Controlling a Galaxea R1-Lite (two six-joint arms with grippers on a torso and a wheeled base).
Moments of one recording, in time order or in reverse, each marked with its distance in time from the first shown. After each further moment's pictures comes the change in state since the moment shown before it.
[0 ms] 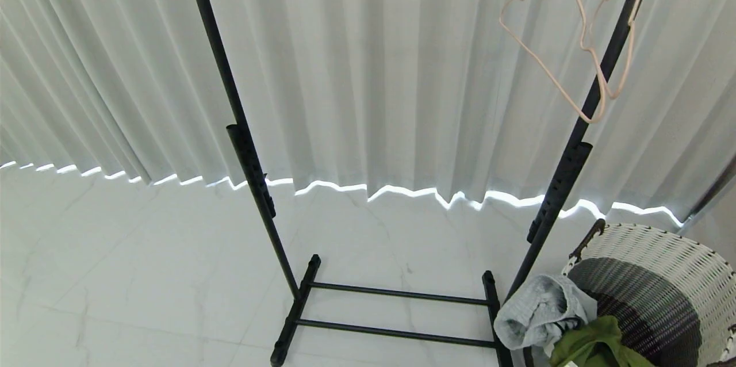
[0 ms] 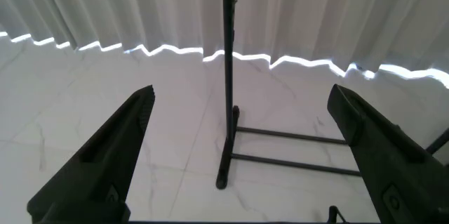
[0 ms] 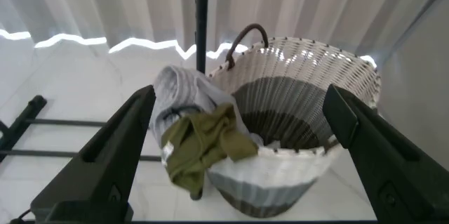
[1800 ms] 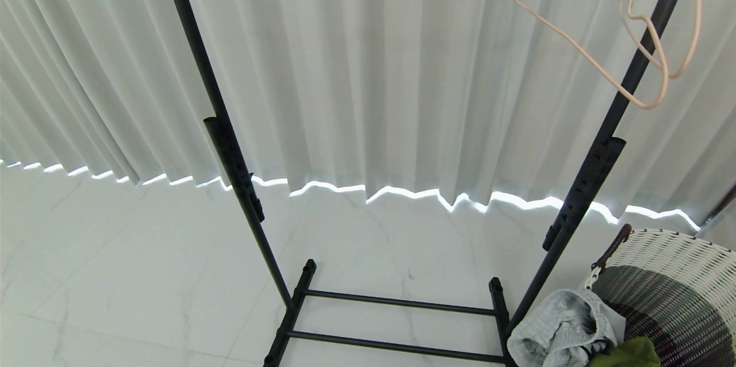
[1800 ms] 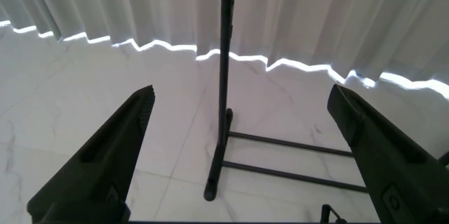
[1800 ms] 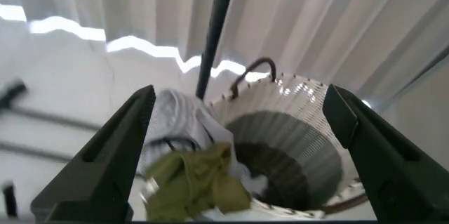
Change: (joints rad) left arm -0.002 0.000 0.000 0.000 0.004 -0.053; right arm 0.030 0.125 -0.169 0.025 0.061 -0.191
